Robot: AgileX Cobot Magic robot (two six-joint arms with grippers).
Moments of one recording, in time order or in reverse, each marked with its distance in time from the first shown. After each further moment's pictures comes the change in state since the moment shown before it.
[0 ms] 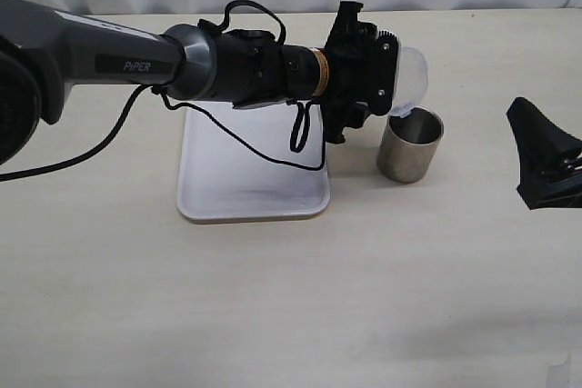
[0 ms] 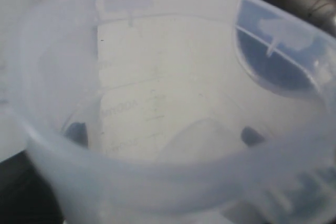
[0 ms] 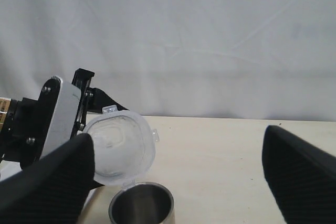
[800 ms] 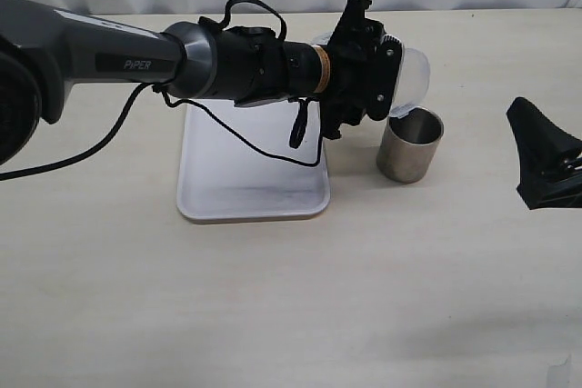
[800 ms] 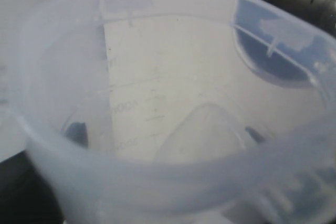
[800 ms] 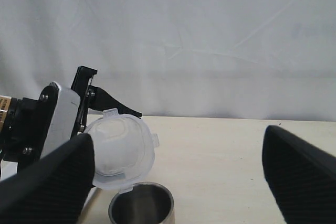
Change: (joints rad) left arm 0.000 0.000 -0.007 -0.008 0.000 0.130; right arm 0.000 0.000 0.000 0.000 0.000 0.000
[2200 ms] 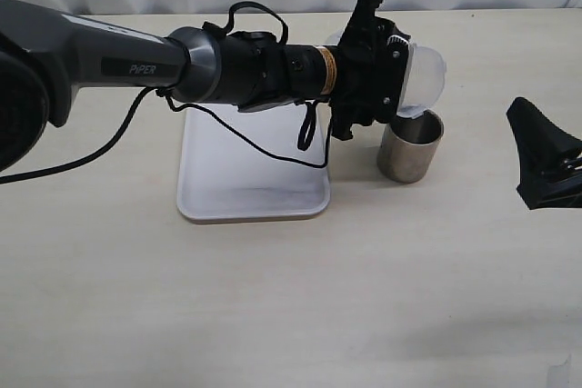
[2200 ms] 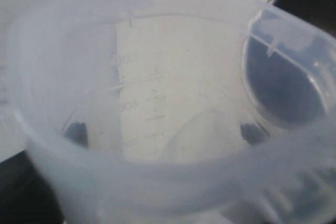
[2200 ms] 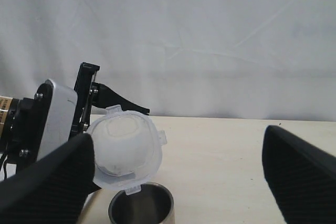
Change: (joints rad) left arm -0.006 0.013 0.000 -0.052 -0.104 0.057; right arm 0.000 0.000 0.000 0.000 0.000 0.000
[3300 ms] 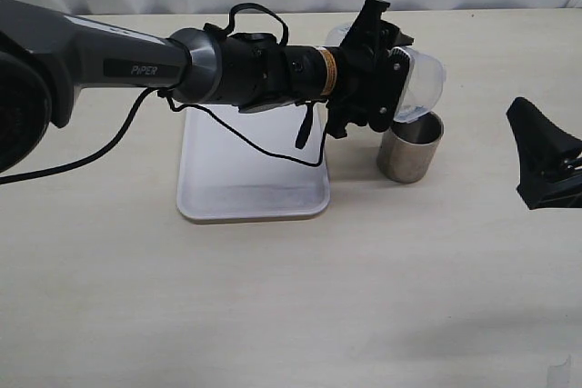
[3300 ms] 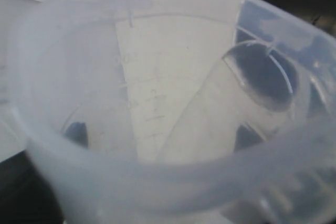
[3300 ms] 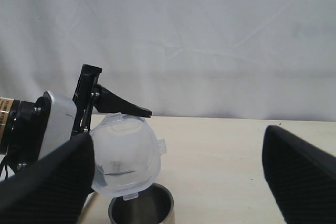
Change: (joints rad) left arm 0.000 0.004 -0.002 0.000 -0.001 0.127; right arm 0.000 0.000 0.000 0.000 0.000 0.000
